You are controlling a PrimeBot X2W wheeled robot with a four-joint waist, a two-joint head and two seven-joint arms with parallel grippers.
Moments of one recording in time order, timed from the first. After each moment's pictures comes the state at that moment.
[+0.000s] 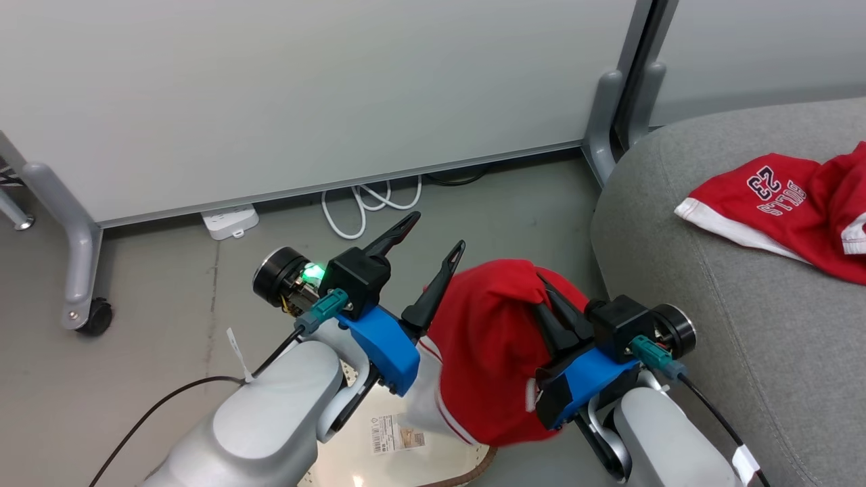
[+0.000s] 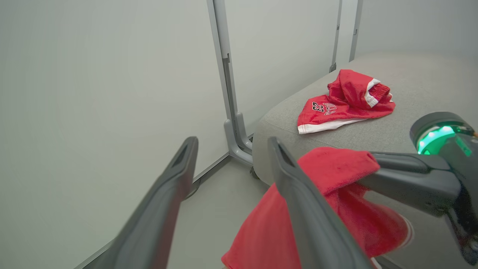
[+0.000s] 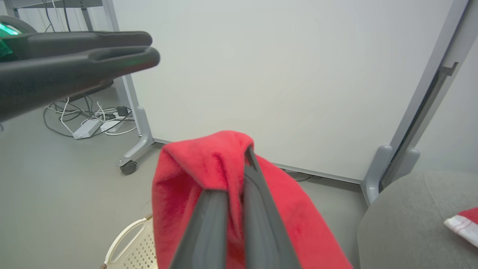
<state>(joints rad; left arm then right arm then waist) -0.77 0.22 -0.97 0.52 -0.58 0.04 -0.26 -0.43 -0.06 0.38 0.54 0.10 0.13 -0.26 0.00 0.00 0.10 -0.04</state>
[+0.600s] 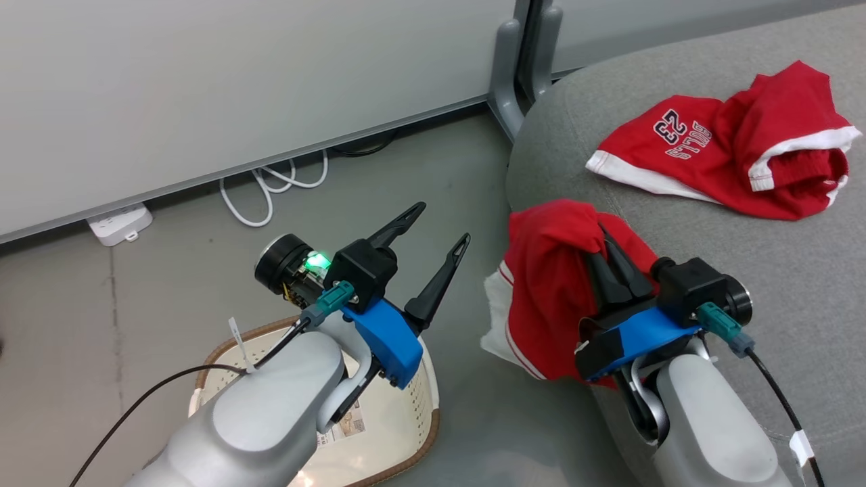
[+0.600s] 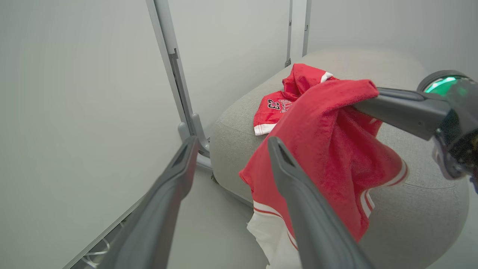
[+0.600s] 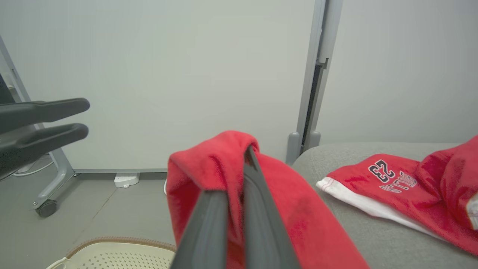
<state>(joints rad) -0.80 0.23 -0.99 0.51 -0.57 0.04 -0.25 -0.44 -0.06 0.21 0.46 0.09 0.13 -0.26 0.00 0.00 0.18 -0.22</state>
